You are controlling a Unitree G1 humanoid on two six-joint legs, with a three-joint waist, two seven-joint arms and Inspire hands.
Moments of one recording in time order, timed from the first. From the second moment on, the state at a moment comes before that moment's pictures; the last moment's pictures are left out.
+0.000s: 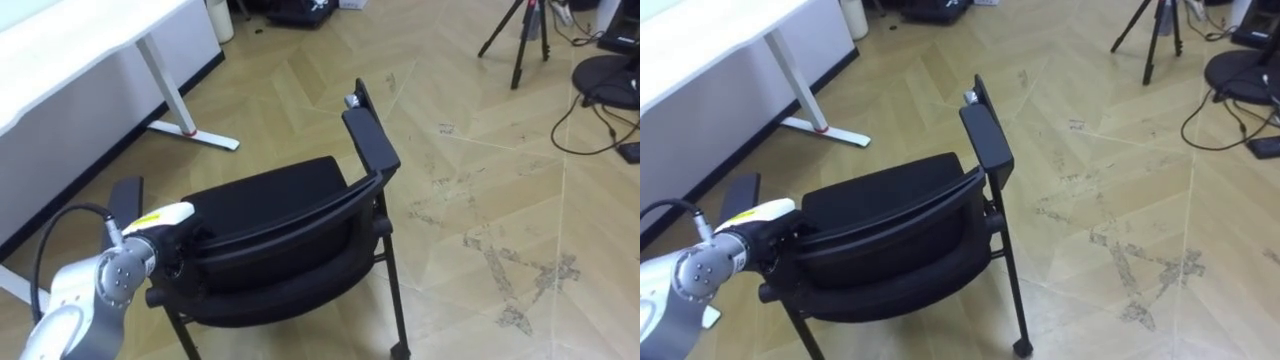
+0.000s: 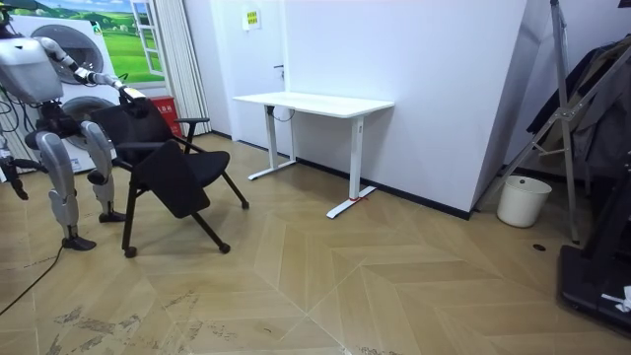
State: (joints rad) left arm -0.03 0.45 -0.12 0.13 0.82 0.21 -0.57; right arm 0.08 -0.30 -0.28 1.24 0.24 0.12 0.03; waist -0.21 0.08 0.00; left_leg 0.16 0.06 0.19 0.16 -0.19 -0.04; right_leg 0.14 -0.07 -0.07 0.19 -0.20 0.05
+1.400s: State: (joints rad) left arm -0.03 0.55 -0.06 -0.01 0.82 0.10 -0.57; right arm -0.08 -0.56 -0.23 0.11 -0.74 0.12 0.11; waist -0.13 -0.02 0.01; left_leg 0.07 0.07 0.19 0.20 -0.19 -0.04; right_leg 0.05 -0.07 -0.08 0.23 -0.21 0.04
